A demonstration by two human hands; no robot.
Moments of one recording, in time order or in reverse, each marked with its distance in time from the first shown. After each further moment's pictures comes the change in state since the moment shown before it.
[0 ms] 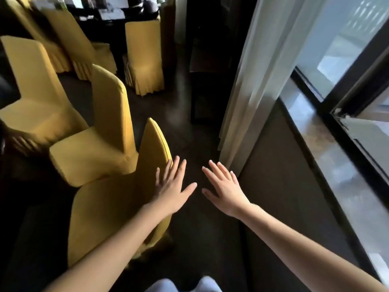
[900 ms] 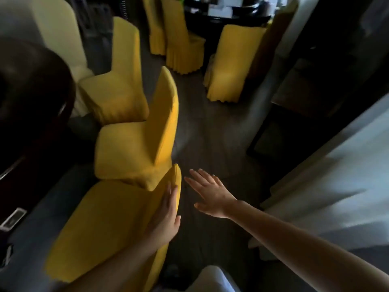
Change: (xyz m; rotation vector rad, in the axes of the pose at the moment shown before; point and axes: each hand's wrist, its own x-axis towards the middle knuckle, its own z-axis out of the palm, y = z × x) left_hand 0.221 -0.066 0.034 -0.261 0.239 -0.493; right_hand 0.383 0.035 -0.021 -0.255 -0.423 -0.681
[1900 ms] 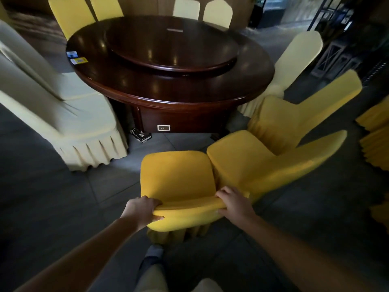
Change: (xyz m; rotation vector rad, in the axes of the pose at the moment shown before) left_hand -0.124 0.025 0.015 0.092 -0.010 -1.112; right_hand 0.111 -0.012 -0.003 -0.341 -0.202 -0.826
